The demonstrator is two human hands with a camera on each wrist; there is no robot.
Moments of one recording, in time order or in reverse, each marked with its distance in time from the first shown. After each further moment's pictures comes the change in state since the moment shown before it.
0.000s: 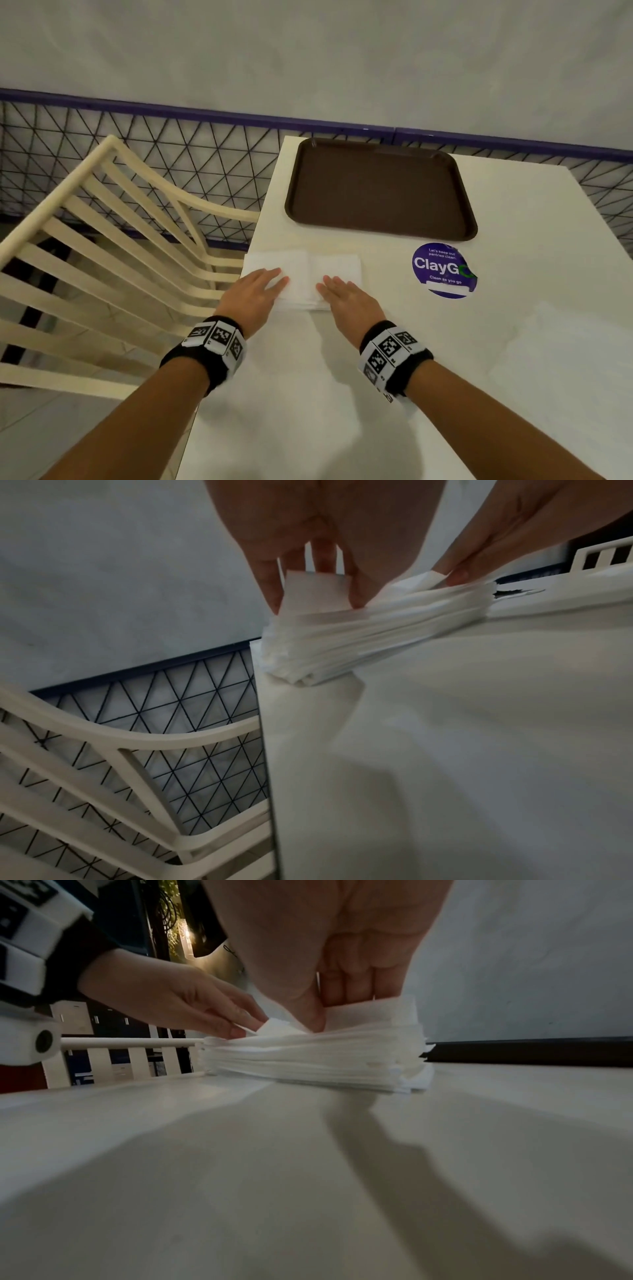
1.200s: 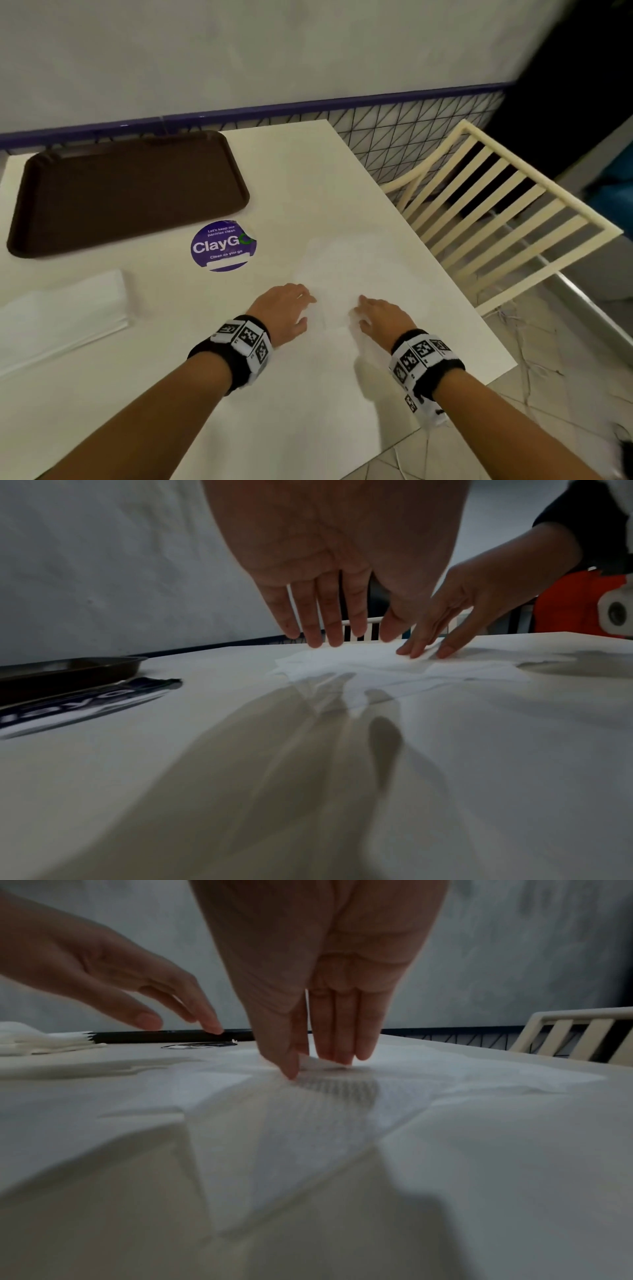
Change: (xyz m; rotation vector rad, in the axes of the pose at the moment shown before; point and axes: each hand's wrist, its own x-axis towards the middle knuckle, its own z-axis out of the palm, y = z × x) left_hand 0.088 0.358 0.002 -0.079 -0.145 0.630; right_hand -0.304 0.230 0.016 0.252 -0.233 0.678
